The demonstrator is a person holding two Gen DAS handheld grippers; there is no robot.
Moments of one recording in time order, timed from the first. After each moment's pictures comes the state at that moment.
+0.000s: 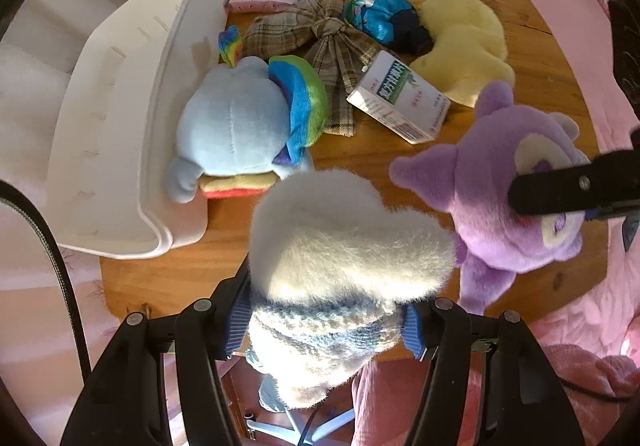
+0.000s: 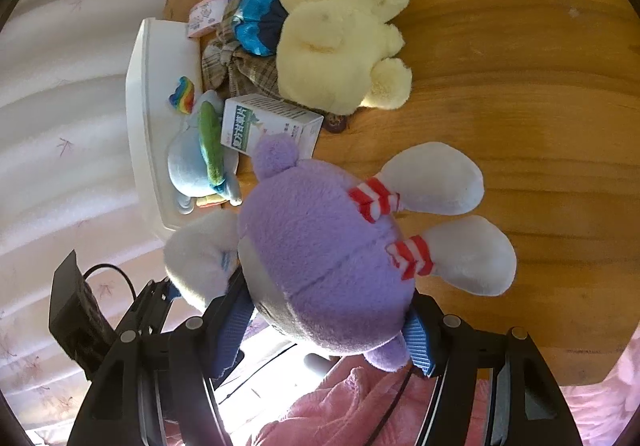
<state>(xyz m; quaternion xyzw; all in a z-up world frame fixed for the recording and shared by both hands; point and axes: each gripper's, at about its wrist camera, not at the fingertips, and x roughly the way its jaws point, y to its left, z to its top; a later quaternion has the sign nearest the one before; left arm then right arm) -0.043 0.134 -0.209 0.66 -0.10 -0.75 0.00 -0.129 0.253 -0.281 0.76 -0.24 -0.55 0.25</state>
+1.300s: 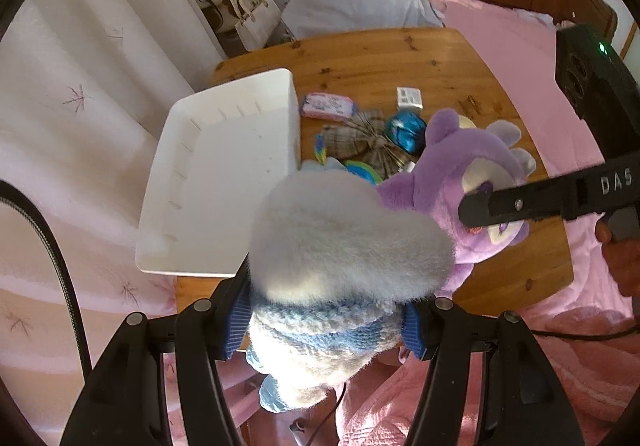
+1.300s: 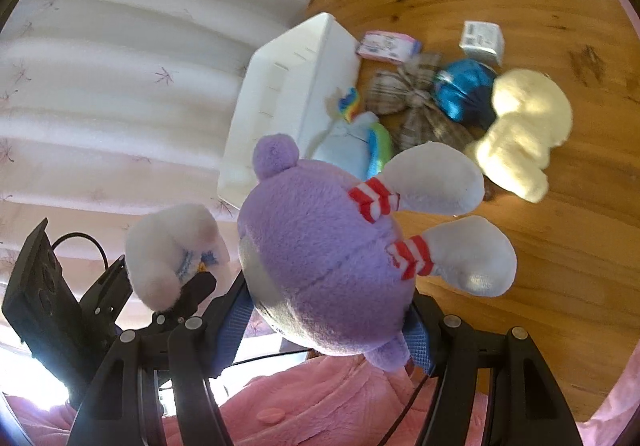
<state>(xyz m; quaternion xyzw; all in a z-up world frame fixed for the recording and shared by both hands) -0.019 0.049 -0.080 0.54 -0.10 -0.84 -0.02 -0.119 0.183 -0.178 0.65 -0.17 -0.63 0.38</state>
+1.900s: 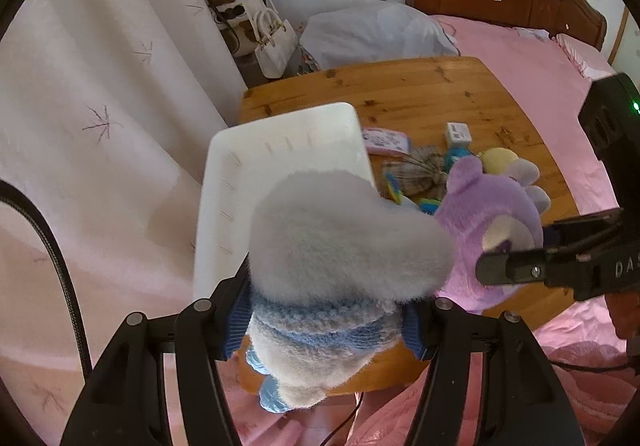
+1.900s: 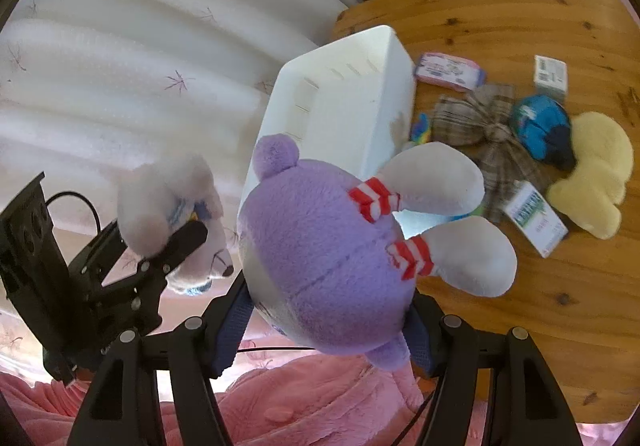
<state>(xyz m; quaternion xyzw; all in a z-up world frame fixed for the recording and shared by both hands) -0.065 -0.053 -0.061 0.50 -0.12 -0.86 -0.04 -0.102 0.087 -0.152 0.62 -0.17 -0.68 0.36</state>
